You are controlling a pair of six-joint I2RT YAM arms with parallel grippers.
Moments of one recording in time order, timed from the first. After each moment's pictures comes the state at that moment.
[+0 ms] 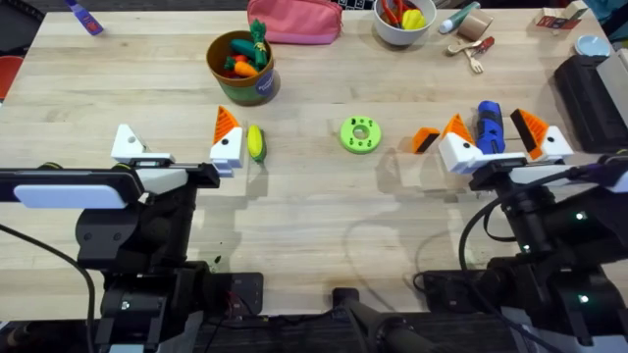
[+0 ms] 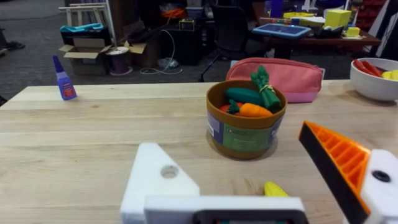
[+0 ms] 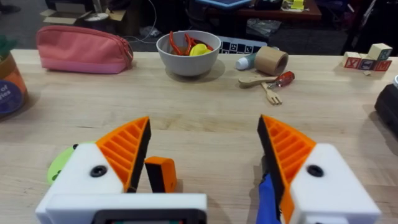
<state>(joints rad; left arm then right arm) 0.00 0.00 0.01 -0.02 0.00 0.00 0.00 0.00 0.01 -0.10 -0.02 0.01</state>
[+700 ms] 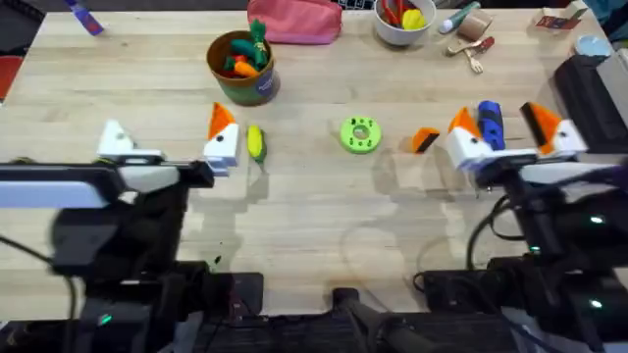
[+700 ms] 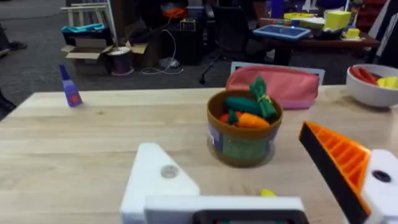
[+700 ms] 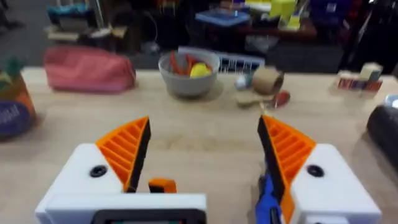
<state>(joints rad) 0.00 0.01 0.10 -0.12 0.00 0.01 0.00 0.00 0.04 -0.08 -0.02 0.01</state>
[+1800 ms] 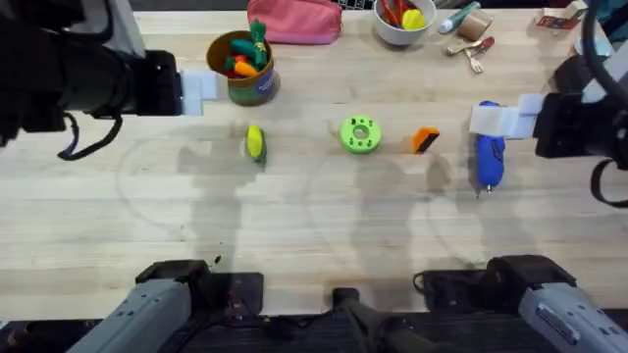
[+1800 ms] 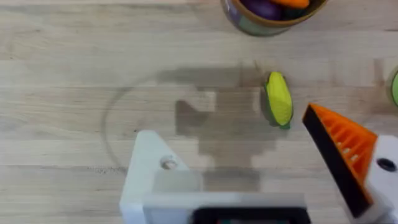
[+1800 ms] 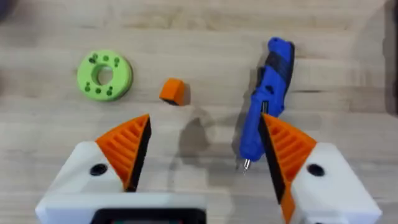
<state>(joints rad) 0.04 1.06 1.10 -0.98 0.00 0.01 0.00 0.80 0.96 -1.03 -0.02 0.01</state>
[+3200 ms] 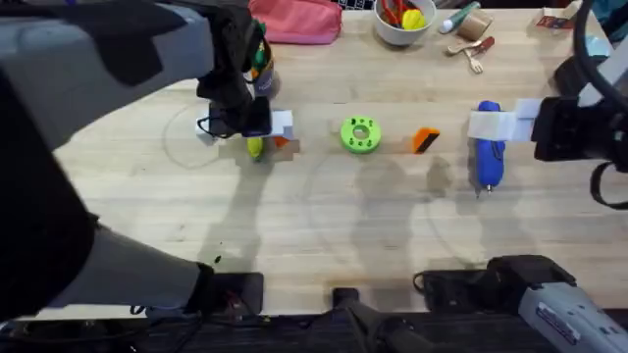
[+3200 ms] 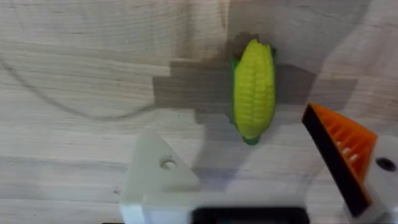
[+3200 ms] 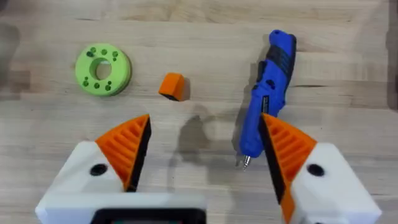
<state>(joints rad) -0.24 1.68 1.12 -0.98 0.01 -0.38 0.00 0.81 0.97 -1.06 -0.02 0.01</state>
